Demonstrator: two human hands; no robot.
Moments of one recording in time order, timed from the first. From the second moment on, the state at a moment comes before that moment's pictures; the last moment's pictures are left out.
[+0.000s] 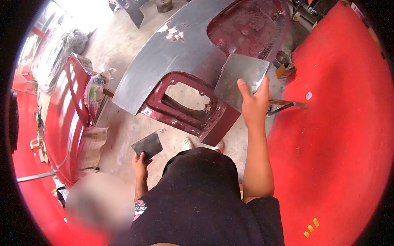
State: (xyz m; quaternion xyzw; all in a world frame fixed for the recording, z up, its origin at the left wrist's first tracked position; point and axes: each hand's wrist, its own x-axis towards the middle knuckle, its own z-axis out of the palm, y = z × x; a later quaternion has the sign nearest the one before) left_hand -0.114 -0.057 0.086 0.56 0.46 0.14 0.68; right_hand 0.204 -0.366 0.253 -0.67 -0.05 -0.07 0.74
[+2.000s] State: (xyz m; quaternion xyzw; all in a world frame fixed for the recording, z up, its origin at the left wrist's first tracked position) left_hand -0.160 -0.072 0.094 0.55 0.49 0.18 0.66; right_hand 0.387 -0.271 0.346 -0.83 -0.36 -0.05 0.42
